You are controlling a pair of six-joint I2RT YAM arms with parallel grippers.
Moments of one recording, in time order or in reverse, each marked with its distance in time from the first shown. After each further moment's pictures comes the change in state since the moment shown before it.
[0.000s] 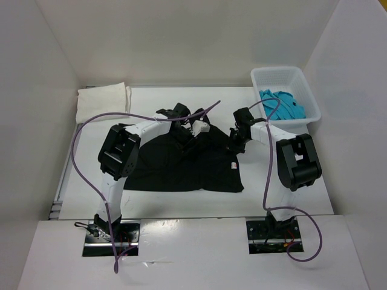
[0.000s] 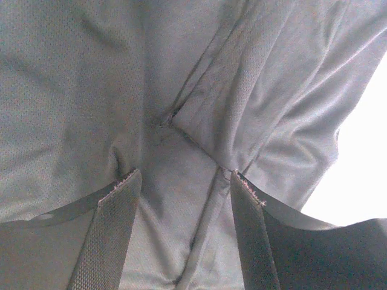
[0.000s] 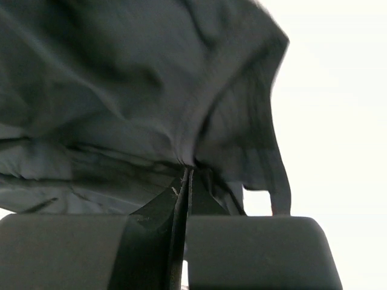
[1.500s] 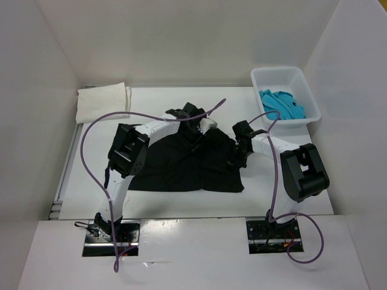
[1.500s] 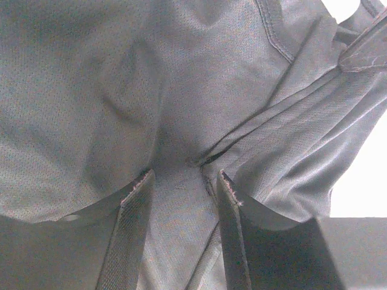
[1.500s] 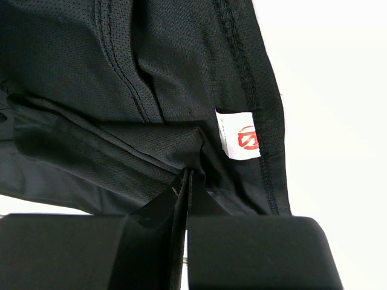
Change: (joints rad) left arm -0.055 0.106 0.126 0.051 -0.040 -0.172; right arm 0.056 -0.143 -0.211 -0.037 -0.002 0.071
